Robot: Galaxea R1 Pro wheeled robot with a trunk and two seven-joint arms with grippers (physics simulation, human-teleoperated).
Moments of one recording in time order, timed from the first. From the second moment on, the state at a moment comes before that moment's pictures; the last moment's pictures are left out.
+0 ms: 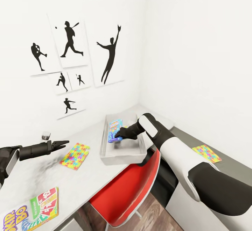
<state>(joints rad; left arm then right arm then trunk) -0.80 0.47 0.20 -0.67 0.15 0.79 -1.31 -1.18 0.17 0.44 -0.57 -0.93 1.05 -0.13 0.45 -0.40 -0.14</state>
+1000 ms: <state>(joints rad) -0.80 0.48 0.20 -0.67 0.15 0.79 -1.31 -1.18 0.17 0.49 -0.45 -0.93 1.05 -0.19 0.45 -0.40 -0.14</state>
